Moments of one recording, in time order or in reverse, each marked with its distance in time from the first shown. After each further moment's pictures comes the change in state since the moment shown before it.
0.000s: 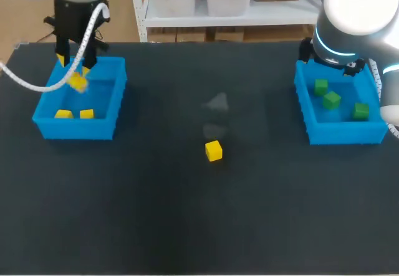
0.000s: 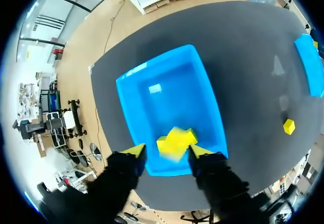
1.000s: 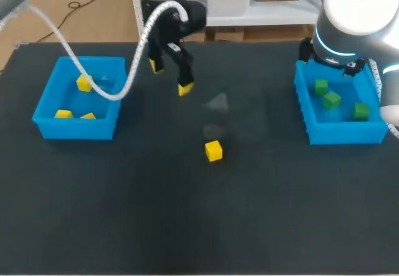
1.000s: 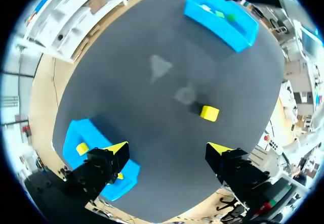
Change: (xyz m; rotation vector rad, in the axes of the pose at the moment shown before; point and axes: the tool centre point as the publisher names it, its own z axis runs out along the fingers) left arm -0.011 -0.212 -0.076 0.251 -0.126 0.565; right arm 0.000 0.000 0.000 0.000 0.000 0.000
